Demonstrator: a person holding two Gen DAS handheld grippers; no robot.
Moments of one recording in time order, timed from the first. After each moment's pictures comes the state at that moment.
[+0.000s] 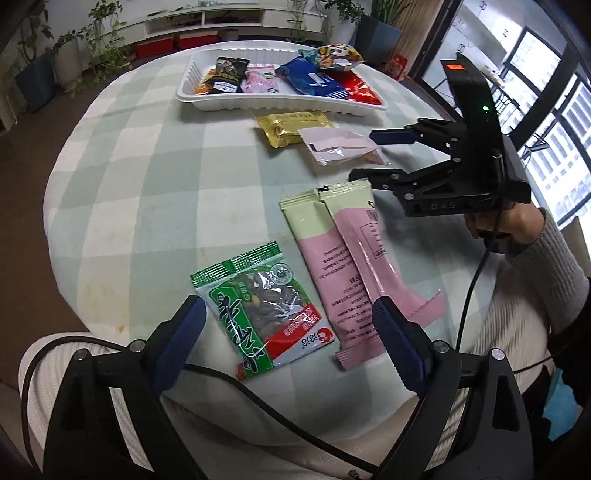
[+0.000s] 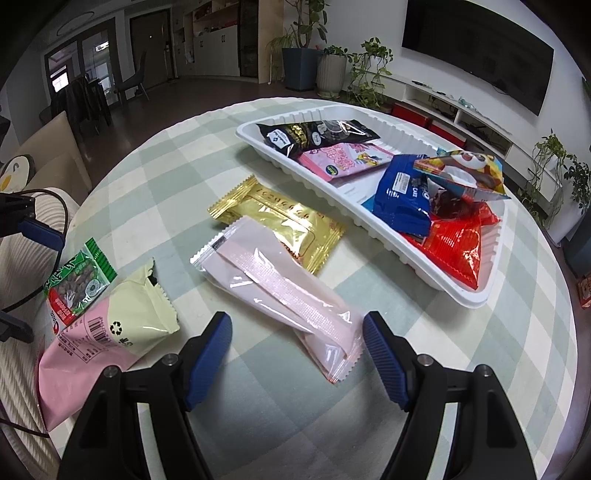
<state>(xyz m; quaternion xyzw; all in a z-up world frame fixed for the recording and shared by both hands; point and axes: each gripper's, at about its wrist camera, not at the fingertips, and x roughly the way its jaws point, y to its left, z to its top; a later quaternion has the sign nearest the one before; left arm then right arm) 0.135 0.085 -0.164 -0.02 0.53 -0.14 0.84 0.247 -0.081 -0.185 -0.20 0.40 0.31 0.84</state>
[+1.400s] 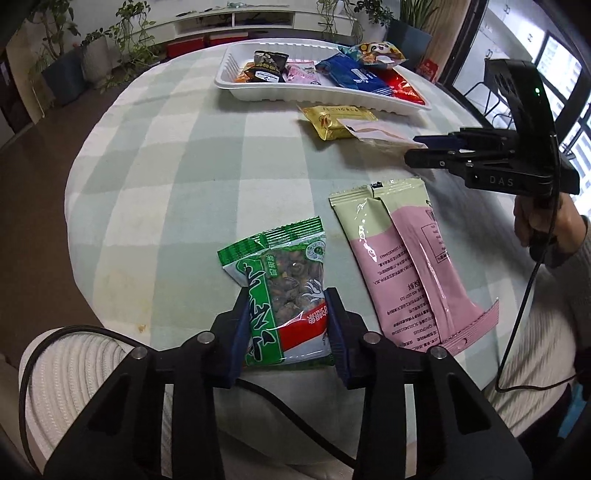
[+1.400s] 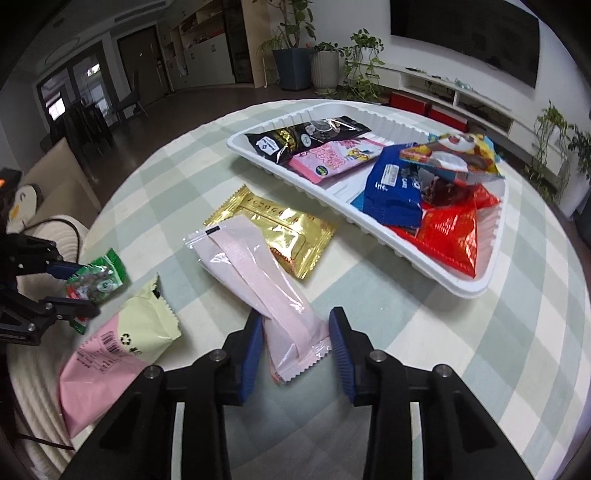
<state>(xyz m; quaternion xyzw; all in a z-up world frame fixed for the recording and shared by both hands) 0.144 0.100 -0.188 -0.01 0.52 -0.08 0.85 0.258 -0.098 -0.179 -0.13 0.42 0.32 0.84</state>
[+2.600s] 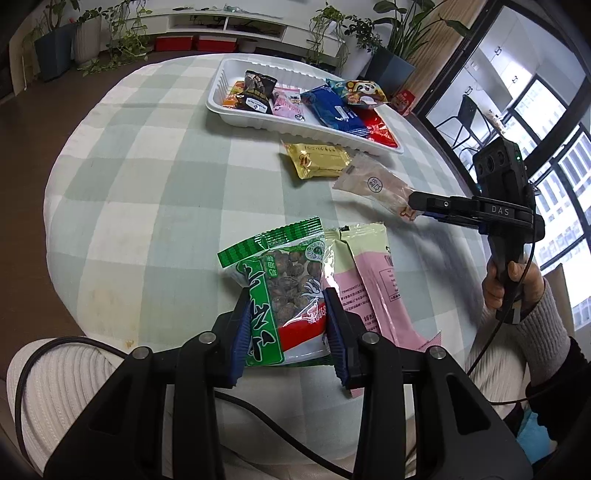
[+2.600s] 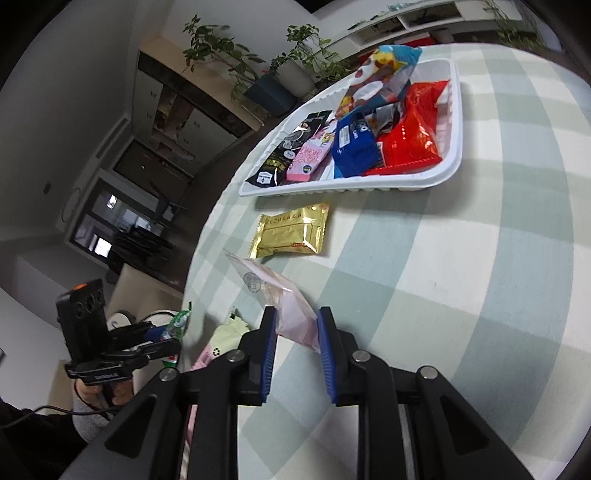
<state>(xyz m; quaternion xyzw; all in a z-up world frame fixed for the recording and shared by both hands) 0.151 0.119 -0.165 -0.10 0.50 -0.14 0.85 0.255 -0.174 -0.185 0.20 0.48 0.37 0.77</state>
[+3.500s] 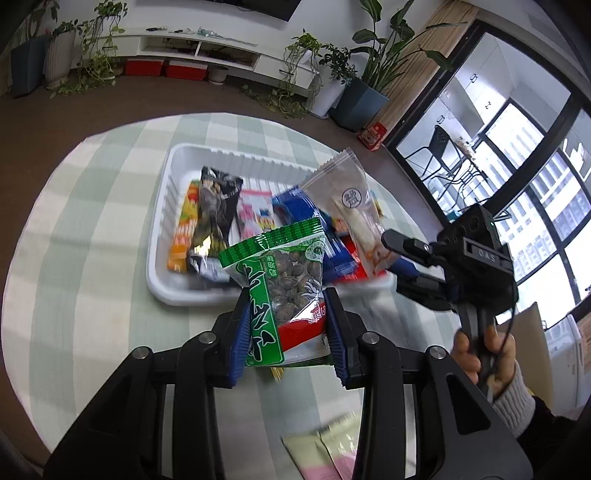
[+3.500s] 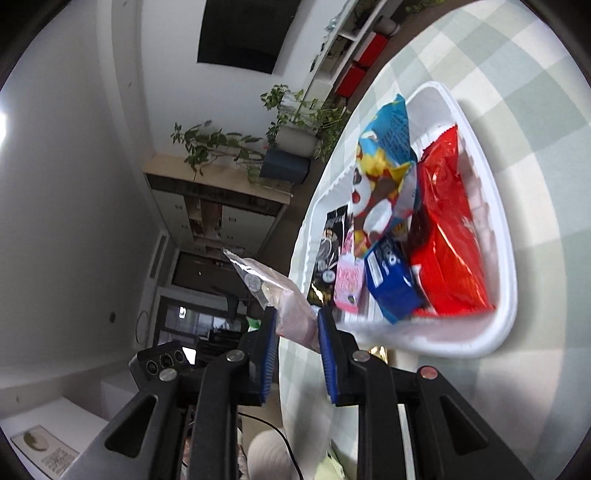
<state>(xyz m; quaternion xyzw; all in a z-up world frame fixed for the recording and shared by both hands) 0.326 0.116 -0.116 -0.14 0.45 -0.20 0.86 0.350 -0.180 -0.174 0.45 0.40 0.36 0.71</state>
